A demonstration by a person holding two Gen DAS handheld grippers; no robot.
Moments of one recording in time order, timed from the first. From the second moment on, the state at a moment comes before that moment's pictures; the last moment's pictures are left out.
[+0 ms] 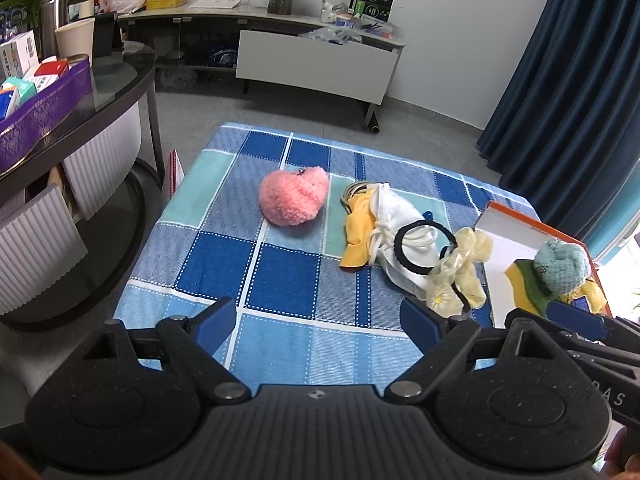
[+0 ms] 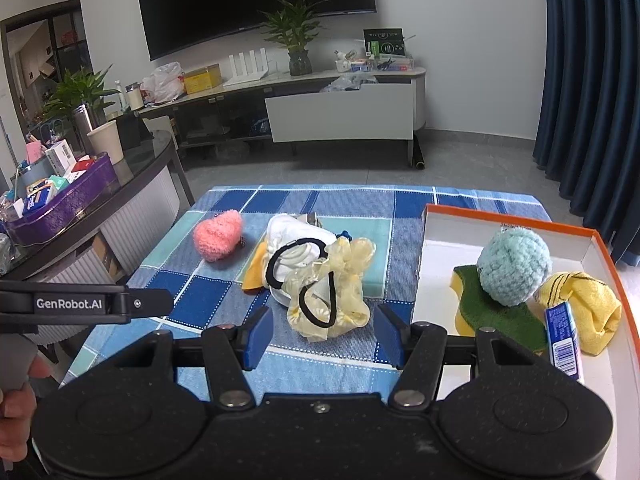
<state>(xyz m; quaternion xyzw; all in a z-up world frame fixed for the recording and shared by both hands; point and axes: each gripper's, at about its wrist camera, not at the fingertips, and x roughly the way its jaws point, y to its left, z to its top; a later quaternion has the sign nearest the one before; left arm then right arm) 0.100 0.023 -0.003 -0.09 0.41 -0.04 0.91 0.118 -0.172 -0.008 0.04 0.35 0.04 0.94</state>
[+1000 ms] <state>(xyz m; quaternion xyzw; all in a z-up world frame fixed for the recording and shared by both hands) 0.238 0.029 -0.049 -0.02 0.40 -0.01 0.91 0.155 -0.175 -0.040 0.05 0.37 0.07 0.92</state>
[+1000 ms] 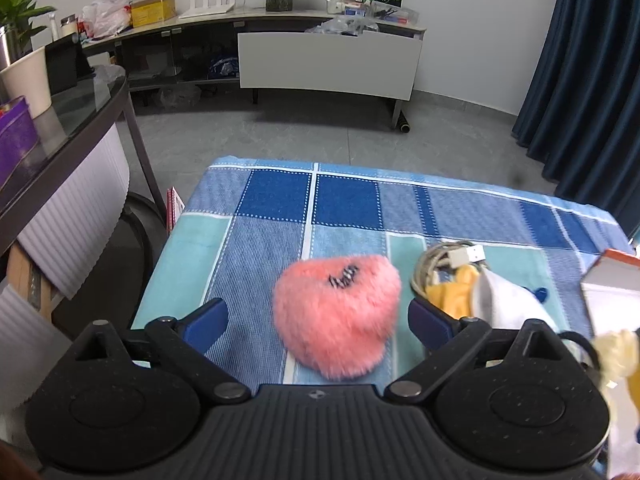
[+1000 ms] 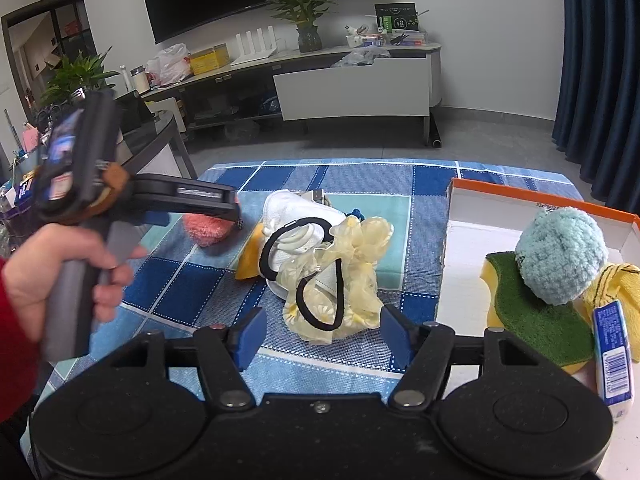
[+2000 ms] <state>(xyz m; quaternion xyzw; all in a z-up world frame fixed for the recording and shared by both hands) 0.123 0.036 -0.021 -0.09 0.39 -0.06 0.92 0.162 -0.172 -0.036 0.02 0.36 0.04 0.93</state>
